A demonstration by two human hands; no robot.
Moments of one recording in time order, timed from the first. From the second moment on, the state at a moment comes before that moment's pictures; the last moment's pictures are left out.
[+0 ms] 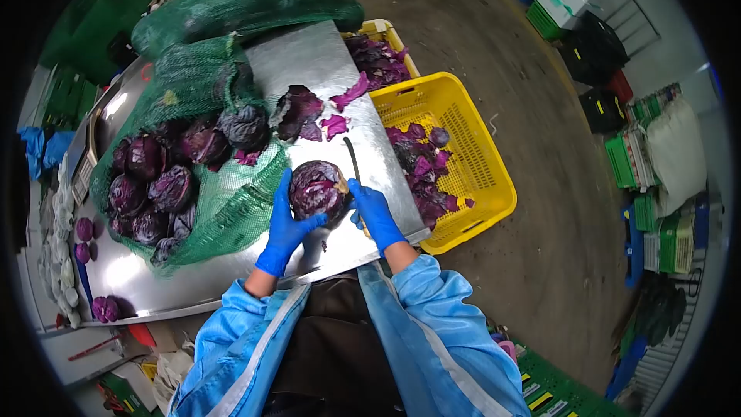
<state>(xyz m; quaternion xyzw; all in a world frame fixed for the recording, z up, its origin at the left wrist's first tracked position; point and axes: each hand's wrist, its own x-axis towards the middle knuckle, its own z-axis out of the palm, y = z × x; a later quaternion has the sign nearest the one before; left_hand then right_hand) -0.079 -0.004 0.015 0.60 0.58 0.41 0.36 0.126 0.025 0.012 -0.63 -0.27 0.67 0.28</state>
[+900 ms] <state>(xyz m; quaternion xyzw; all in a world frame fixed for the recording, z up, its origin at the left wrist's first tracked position) -0.027 0.057 0.021 0.59 0.64 0.36 0.34 0.140 0.013 0.022 -0.71 -0.62 0.32 0.14</state>
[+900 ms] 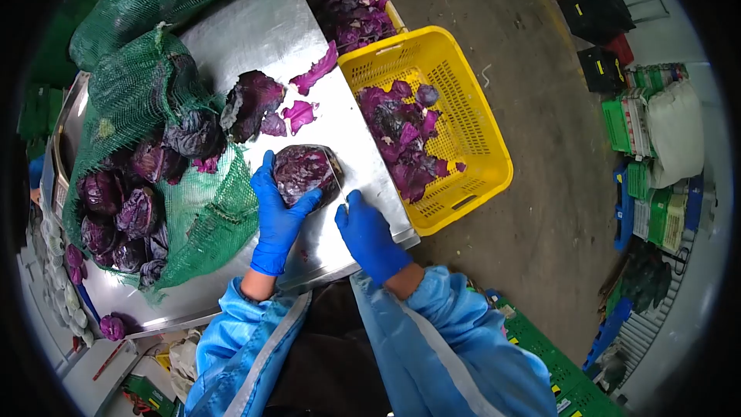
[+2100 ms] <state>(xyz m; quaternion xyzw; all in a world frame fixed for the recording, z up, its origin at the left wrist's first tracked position) -0.037 0.007 0.011 0.58 0.62 0.46 0.25 0.136 0.051 0.047 -0.50 -0.67 0.35 0.42</state>
